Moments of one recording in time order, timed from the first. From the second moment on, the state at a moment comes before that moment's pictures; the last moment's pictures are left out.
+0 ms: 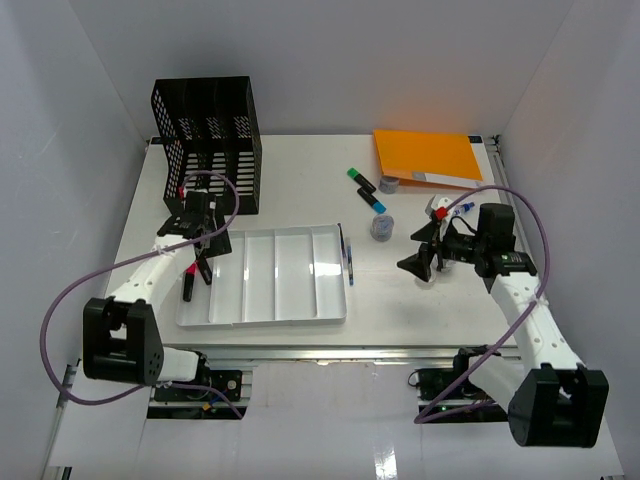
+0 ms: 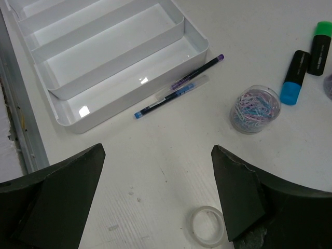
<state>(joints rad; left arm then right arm) -0.13 1.39 0.92 -0.59 -0.37 -0.29 0.03 0.97 0.71 -0.36 -1.01 -0.52</state>
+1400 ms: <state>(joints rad) -0.14 0.98 0.64 -0.02 0.64 -0.37 0.37 2.48 2.15 -0.46 -0.14 -0.30</state>
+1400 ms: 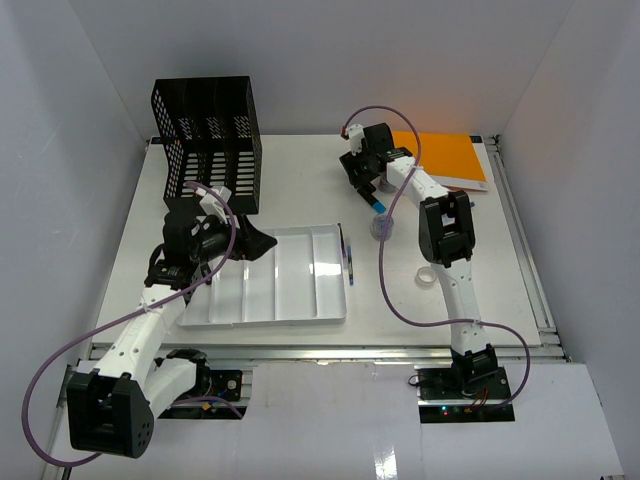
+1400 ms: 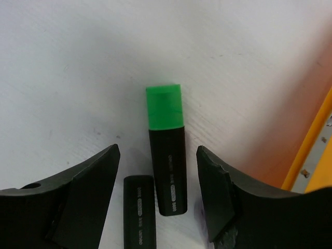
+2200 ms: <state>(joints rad) -0.14 0.99 0.61 0.07 0.74 -0.43 0.34 2.53 2.18 -0.44 -0.18 -0.27</state>
